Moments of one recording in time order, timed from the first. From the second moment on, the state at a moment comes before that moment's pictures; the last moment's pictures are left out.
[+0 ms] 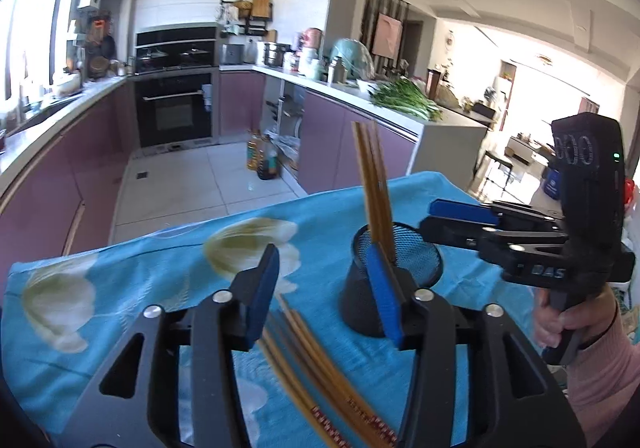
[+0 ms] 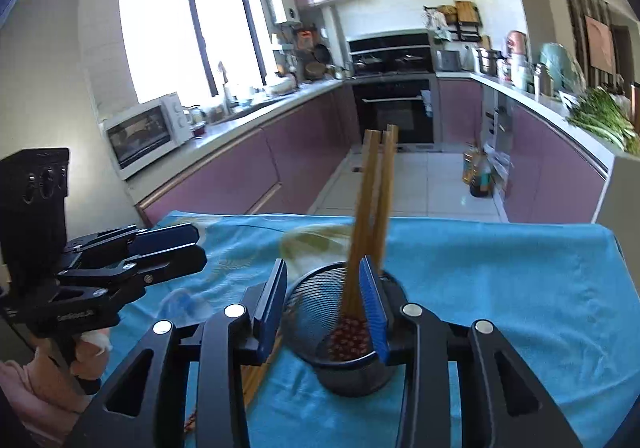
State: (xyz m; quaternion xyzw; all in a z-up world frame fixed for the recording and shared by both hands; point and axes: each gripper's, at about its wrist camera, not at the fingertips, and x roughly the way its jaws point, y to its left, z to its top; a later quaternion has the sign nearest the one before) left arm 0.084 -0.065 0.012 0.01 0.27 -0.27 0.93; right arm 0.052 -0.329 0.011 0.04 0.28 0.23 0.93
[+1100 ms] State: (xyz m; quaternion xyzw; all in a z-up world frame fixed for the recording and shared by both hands) left arm 0.058 -0.033 -0.104 0.04 0.41 -0.18 0.89; right arm 0.032 -0.264 -0.089 0.01 0.42 0.26 0.87
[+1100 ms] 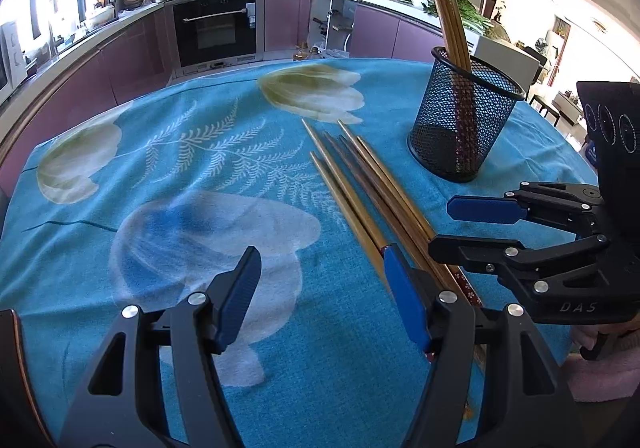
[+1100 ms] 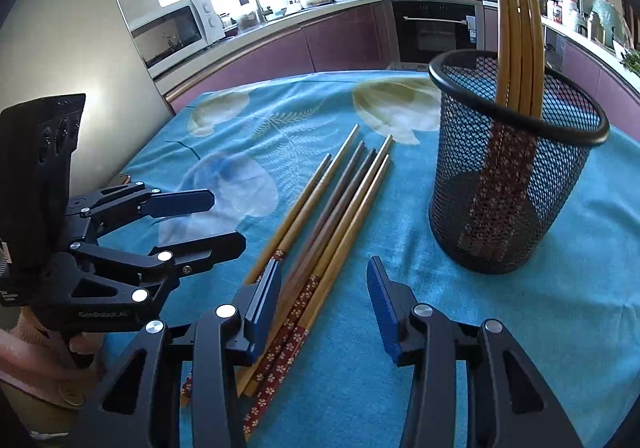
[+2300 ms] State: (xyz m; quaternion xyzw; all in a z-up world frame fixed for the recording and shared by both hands) left arm 0.072 -0.042 -0.119 0.05 0.44 -0.18 0.88; right arm 0.036 -0.271 -0.093 -0.02 0.43 0.22 0.88
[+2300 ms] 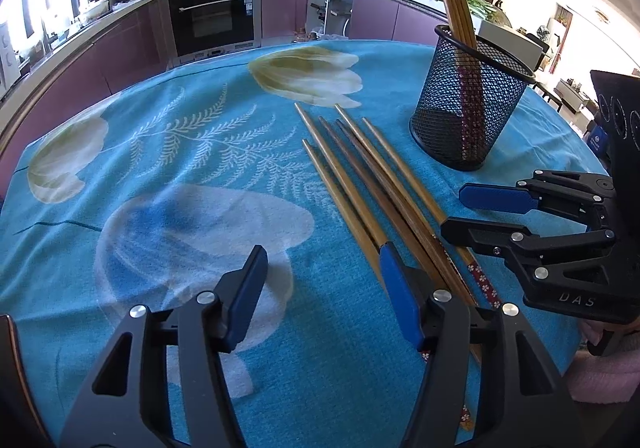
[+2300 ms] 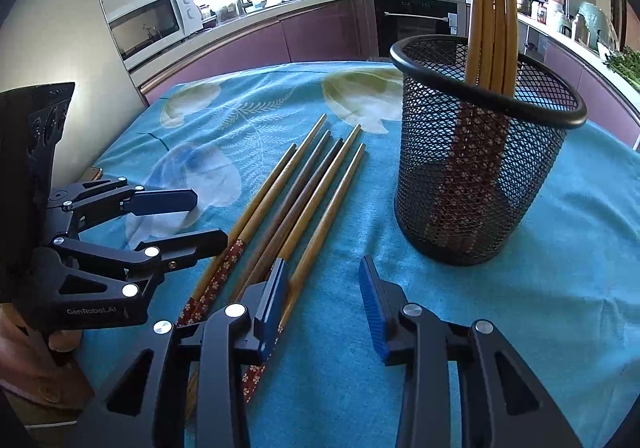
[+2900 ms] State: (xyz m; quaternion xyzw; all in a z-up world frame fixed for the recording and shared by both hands) left arm 0.078 -0.039 -0.120 0.04 0.45 -0.18 0.88; right arm 0.041 -0.269 -0.095 -0.03 0.43 0.21 0.88
